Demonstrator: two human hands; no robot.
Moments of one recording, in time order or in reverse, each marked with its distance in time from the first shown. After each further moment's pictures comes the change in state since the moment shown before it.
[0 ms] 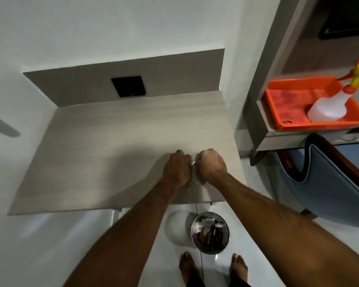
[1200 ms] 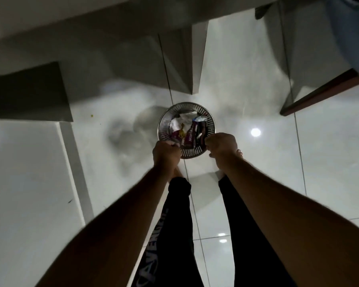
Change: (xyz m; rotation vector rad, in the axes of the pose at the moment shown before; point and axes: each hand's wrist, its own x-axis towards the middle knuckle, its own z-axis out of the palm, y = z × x) left_hand -0.123 -0.017 0.426 -0.533 -0.336 -0.858; right_hand -0.064 0.272 0.376 0.906 -0.273 0.911
